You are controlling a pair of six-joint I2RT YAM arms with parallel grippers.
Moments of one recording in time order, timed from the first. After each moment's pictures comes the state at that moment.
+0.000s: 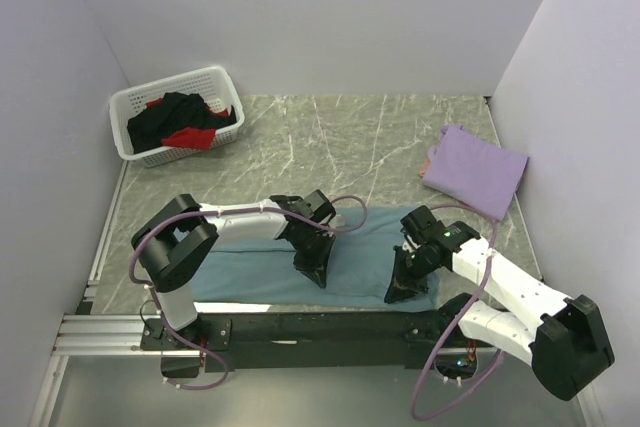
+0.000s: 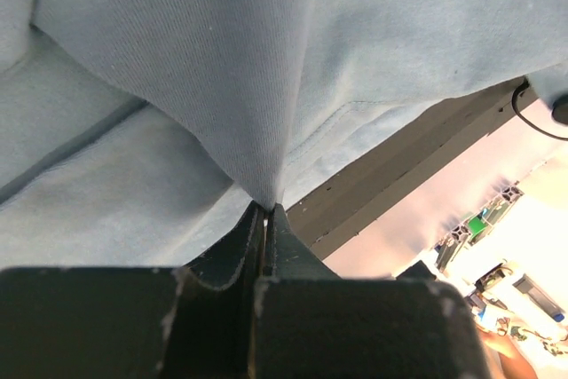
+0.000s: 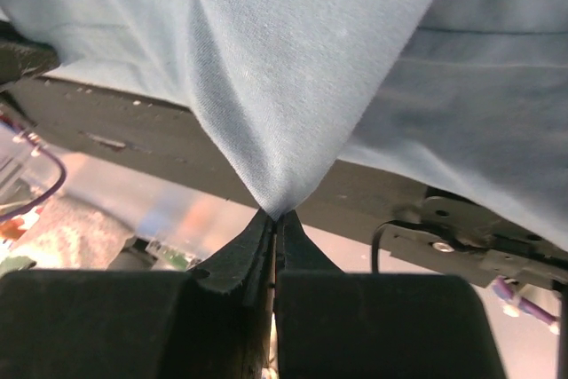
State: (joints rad) left arm -0.92 1.76 1.03 -0.56 0.49 -0.60; right arm 0.52 0.99 0.54 -0.95 -0.41 0.75
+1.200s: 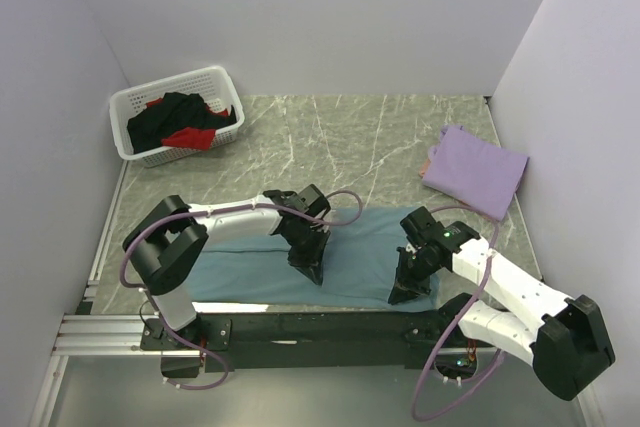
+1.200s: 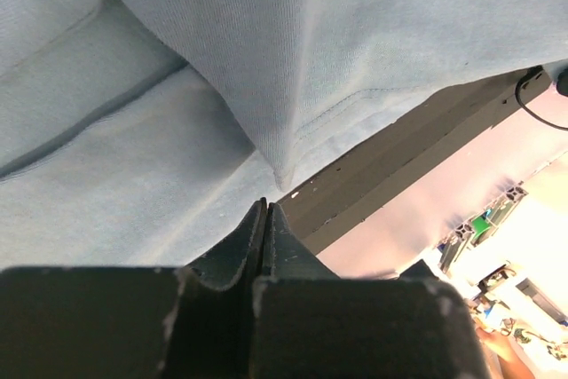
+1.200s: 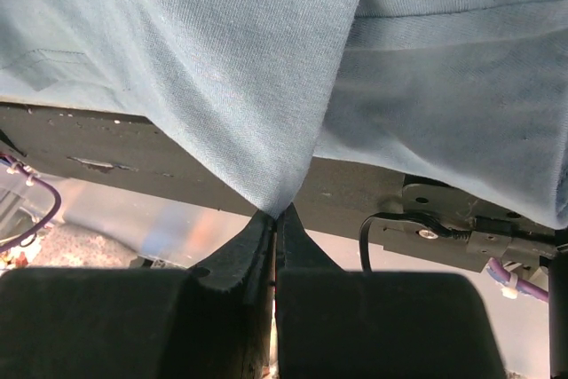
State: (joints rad) left arm -0.89 1.72 1.05 -0.64 0.47 -0.56; right arm 0.53 0.99 0.55 -0.99 -0.35 0.82
